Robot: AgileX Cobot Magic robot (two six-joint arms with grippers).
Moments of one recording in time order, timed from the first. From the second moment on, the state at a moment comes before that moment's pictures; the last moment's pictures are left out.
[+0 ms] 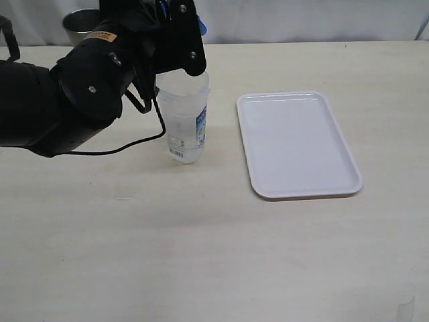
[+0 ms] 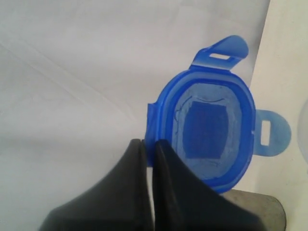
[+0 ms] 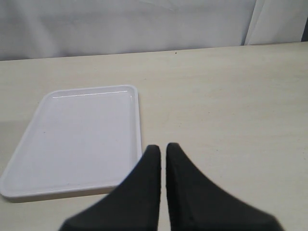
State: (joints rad) left arm -0.80 1.66 -0.92 -0.99 -0.75 2.11; right arm -0.04 0.00 0.00 -0.05 0.35 0.06
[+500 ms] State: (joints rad) left arm -0.81 1.66 -0.92 -1.03 -0.68 2.11; right arm -0.04 0.00 0.00 -0.05 0.35 0.06
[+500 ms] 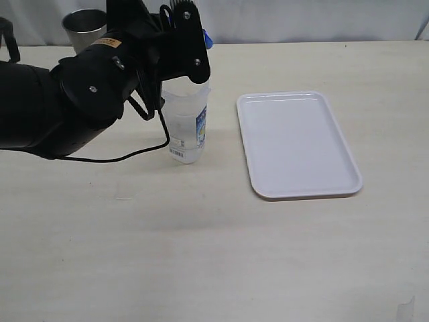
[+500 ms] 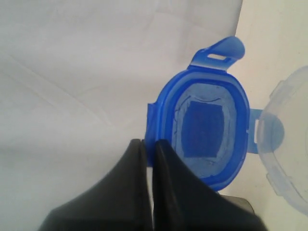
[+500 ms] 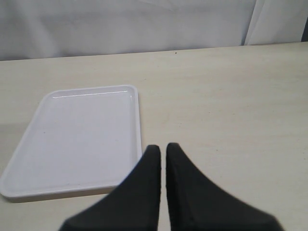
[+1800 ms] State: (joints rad) left arm -0.81 1.66 -0.93 -1.04 -0.71 2.11; right arm -0.04 0.00 0.00 -0.05 0.35 0.06
